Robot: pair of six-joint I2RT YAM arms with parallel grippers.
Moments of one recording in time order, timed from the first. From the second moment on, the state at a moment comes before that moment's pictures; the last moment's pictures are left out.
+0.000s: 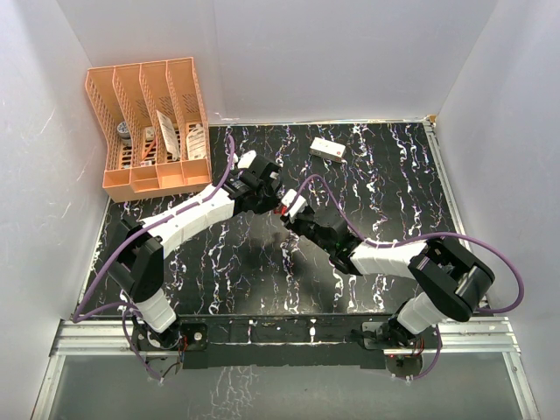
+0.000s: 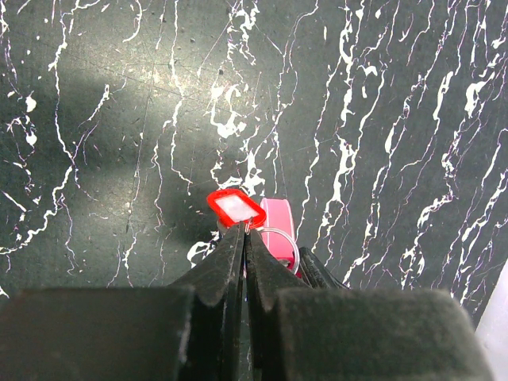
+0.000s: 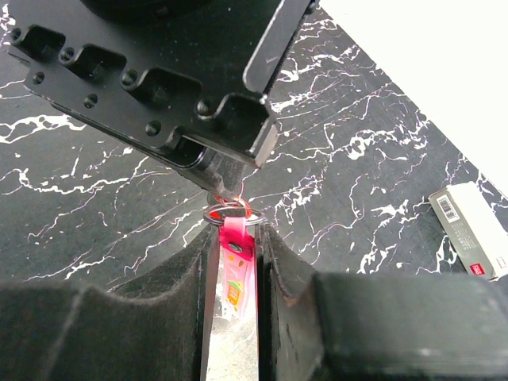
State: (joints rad) left arm -0.73 1.68 1.33 -0.58 -0.25 -1.00; right arm 0.80 1.50 0.58 0.76 0.04 -0.36
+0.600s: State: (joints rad) left arm -0.73 1.68 1.33 -0.57 -0.25 -1.01; right arm 0.80 1.49 0.55 0.82 0.13 -0.37
